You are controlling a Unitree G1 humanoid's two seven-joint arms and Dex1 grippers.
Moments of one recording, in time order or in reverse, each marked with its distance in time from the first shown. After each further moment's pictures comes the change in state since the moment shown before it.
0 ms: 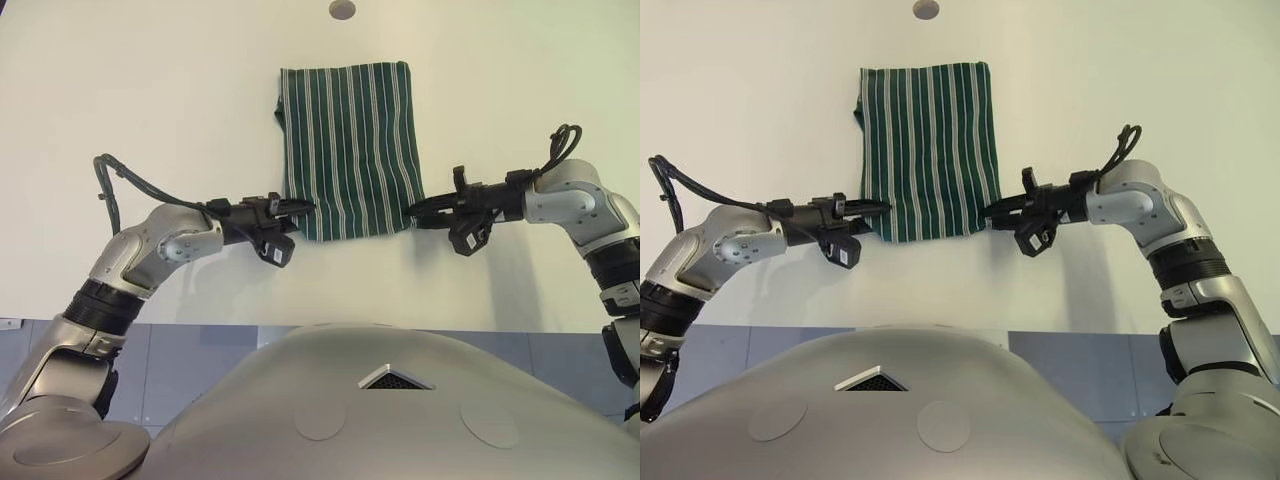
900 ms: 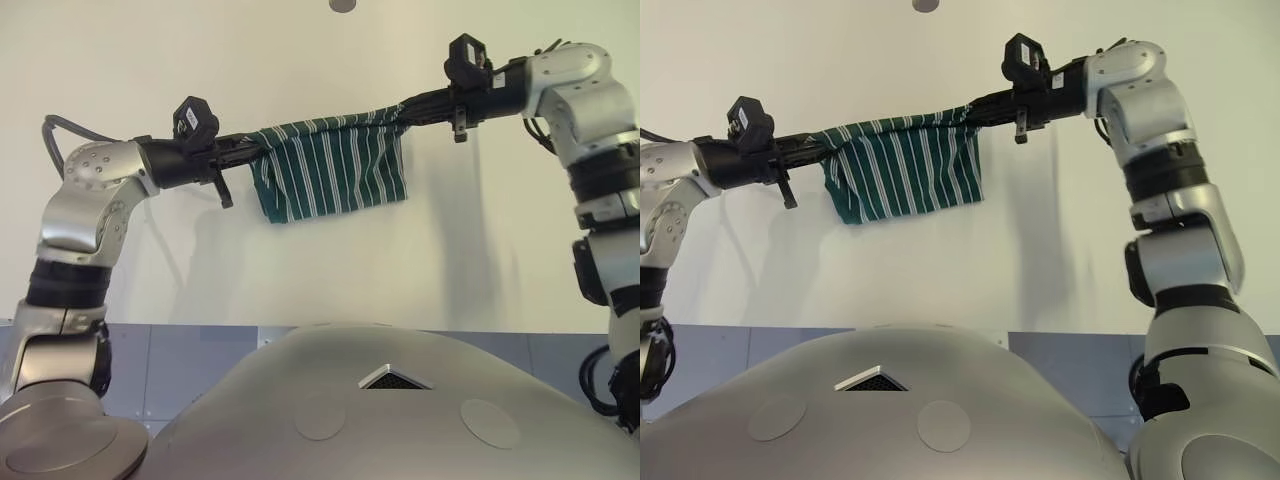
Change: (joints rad) left arm -0.160 -0.044 0.274 0.087 -0.993 0.888 -0.377; right arm -0.472 0.262 -0.015 0.296 0.515 1.186 0.285
